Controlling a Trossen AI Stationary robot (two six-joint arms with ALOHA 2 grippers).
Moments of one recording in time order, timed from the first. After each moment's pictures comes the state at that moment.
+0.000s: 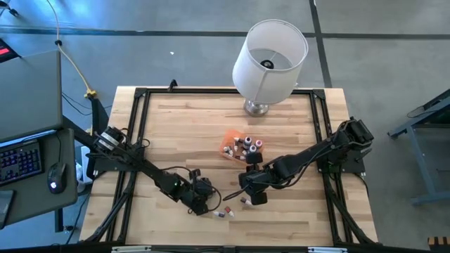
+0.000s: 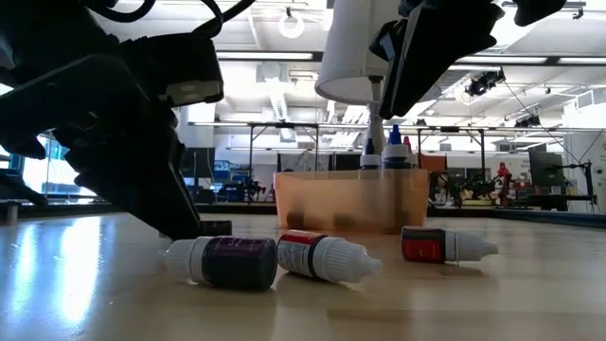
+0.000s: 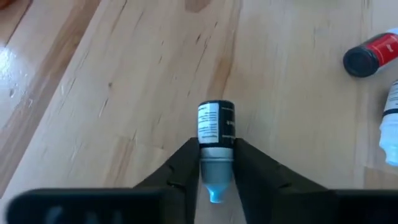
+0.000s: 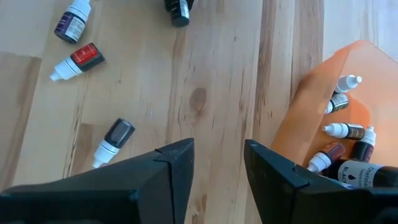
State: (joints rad) left arm -0.54 1.83 0.92 -0.12 -0.44 -0.70; right arm 0.40 1.73 1.29 -0.68 0.28 0.20
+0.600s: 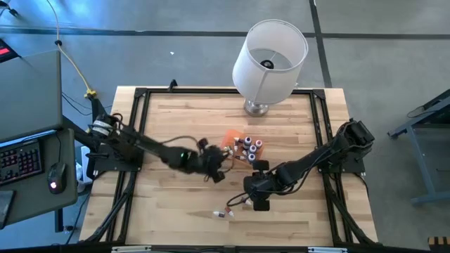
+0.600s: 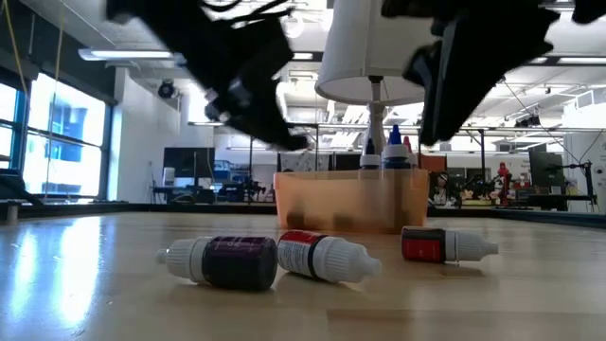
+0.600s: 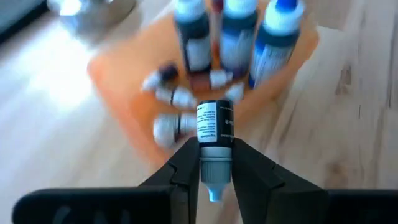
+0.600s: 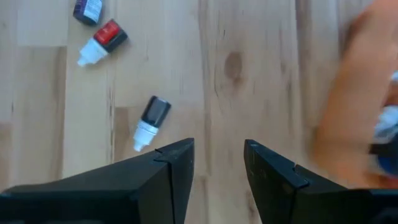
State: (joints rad) left arm -0.29 1.67 1.00 -0.14 -0.62 -0.52; right arm 0.45 1.74 1.22 -0.65 0.22 0.43
